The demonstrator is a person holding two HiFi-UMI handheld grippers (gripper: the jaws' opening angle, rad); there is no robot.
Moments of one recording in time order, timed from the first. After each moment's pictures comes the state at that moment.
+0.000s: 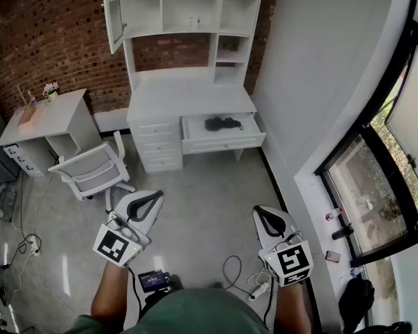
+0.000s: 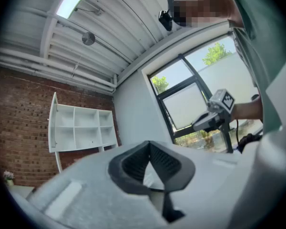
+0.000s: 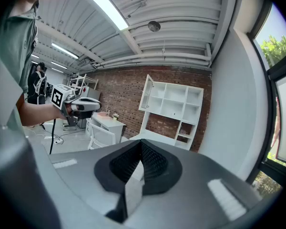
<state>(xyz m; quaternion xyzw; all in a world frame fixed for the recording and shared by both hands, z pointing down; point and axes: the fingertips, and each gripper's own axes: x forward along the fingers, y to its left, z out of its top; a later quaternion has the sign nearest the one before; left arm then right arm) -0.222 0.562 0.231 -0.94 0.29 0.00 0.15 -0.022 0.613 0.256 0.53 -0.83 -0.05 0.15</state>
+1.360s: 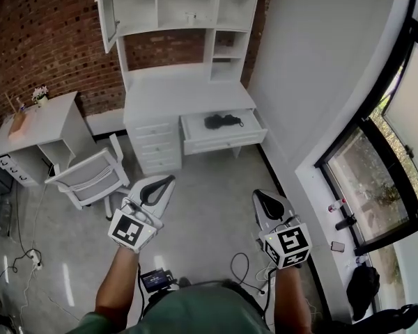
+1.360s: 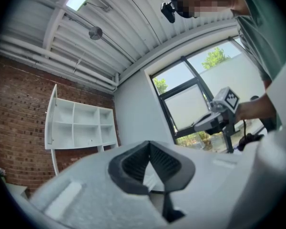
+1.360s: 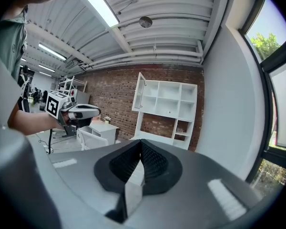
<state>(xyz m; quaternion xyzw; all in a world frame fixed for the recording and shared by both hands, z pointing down) -0.261 0.461 0.246 -0.95 0.27 0.02 0.15 -0.081 0.524 0.267 0.58 -0.81 -0.02 0.12</state>
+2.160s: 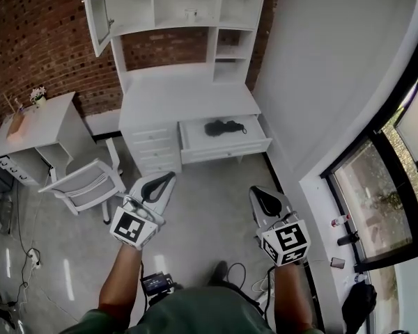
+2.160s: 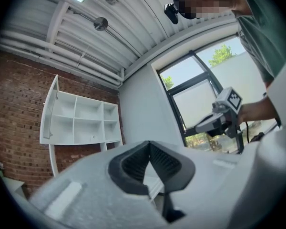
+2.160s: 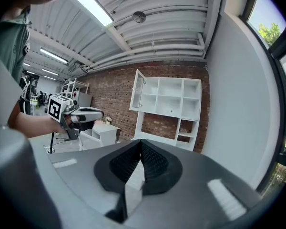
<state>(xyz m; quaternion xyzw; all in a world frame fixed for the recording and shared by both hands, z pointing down) -0.183 0.337 0.259 -0.94 0.30 0.02 0.14 -0.012 0.393 0.278 0.54 -0.83 -0.02 0.11</state>
